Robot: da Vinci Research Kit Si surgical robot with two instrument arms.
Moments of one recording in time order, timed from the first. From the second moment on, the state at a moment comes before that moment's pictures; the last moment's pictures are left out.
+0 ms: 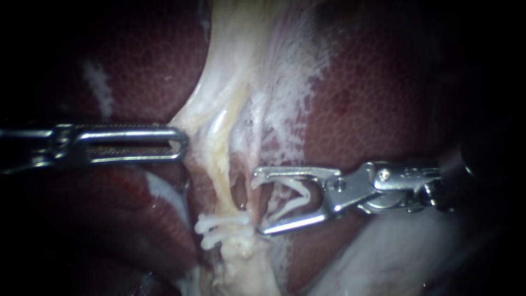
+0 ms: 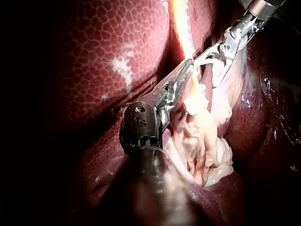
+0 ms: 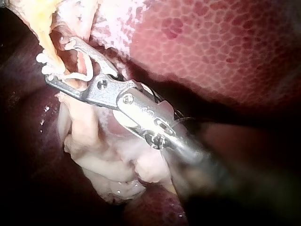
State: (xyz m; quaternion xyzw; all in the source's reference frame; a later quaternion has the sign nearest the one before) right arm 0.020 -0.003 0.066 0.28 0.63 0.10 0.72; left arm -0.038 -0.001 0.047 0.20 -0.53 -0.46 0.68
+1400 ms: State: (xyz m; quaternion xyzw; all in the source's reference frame) right arm 0.026 -0.002 0.064 0.35 0.63 0.08 0.69; left arm -0.038 -0.001 0.047 0.20 -0.53 -0.46 0.69
